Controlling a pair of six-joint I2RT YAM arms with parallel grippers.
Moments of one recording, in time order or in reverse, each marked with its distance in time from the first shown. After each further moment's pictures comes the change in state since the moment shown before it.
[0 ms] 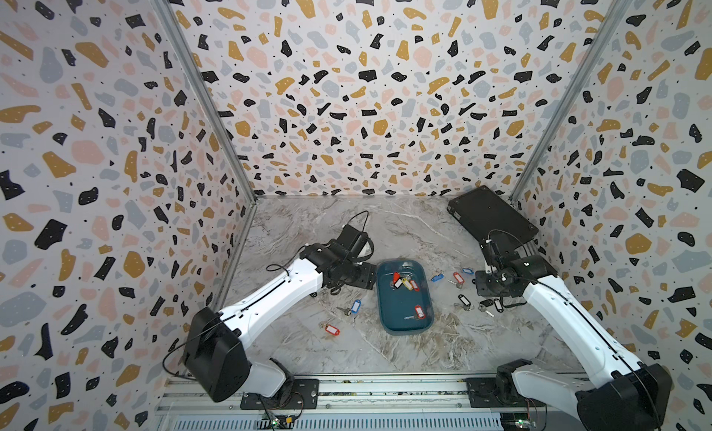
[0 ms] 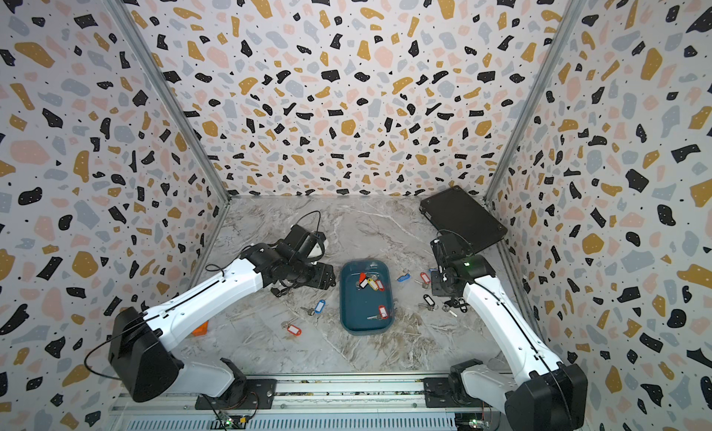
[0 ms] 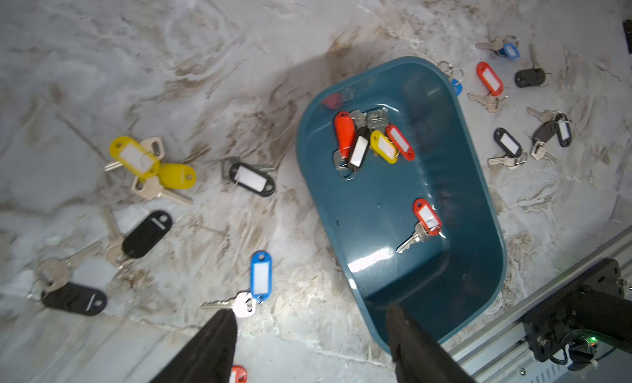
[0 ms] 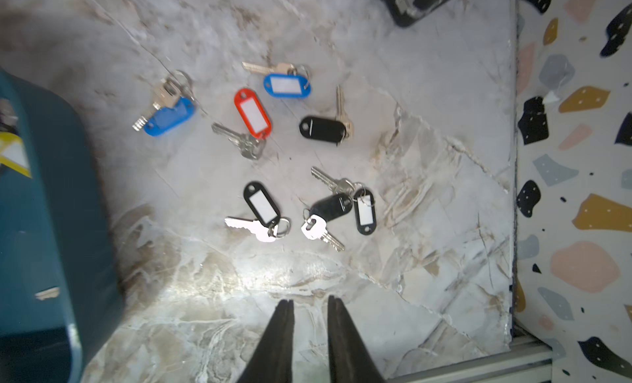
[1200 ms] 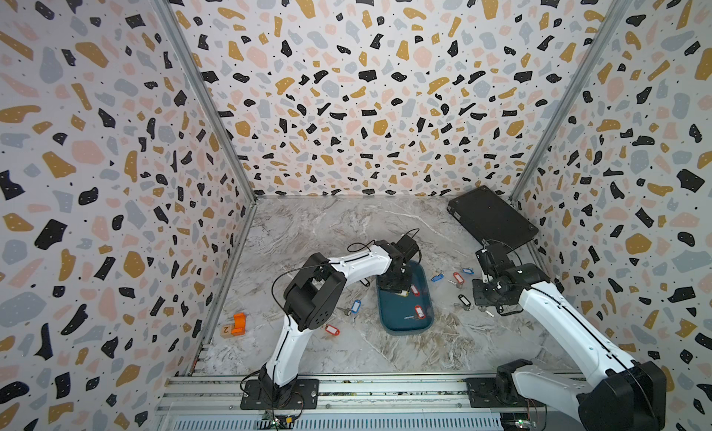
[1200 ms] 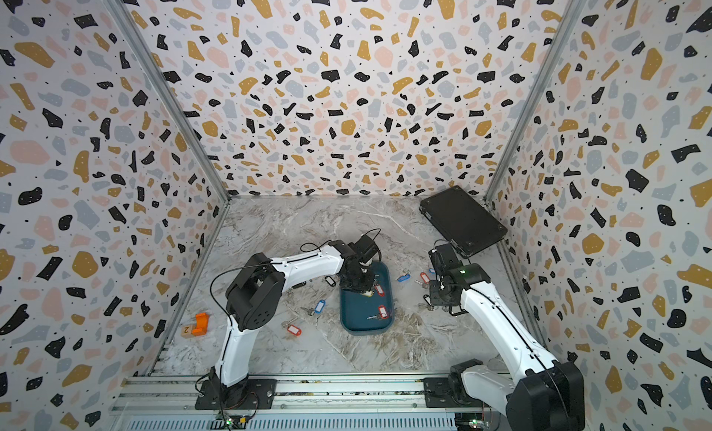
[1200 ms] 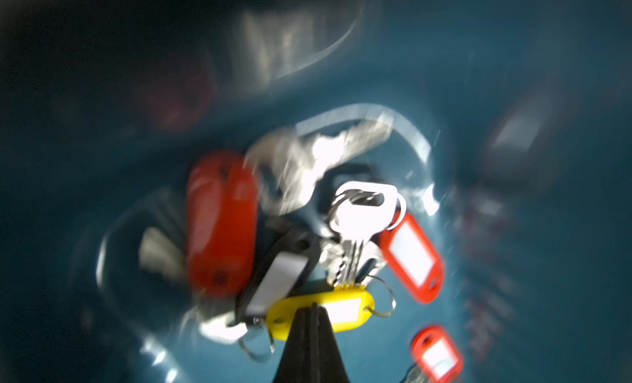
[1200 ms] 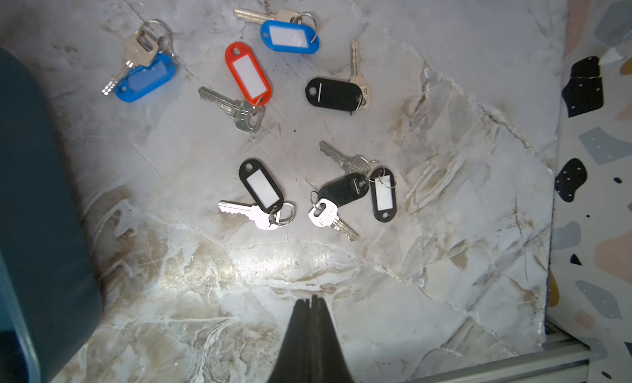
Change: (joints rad) left arm -0.154 0.602 0.297 0.013 0.045 -0.133; right arm 0.000 -0.007 -0.073 0.057 -0.034 0.028
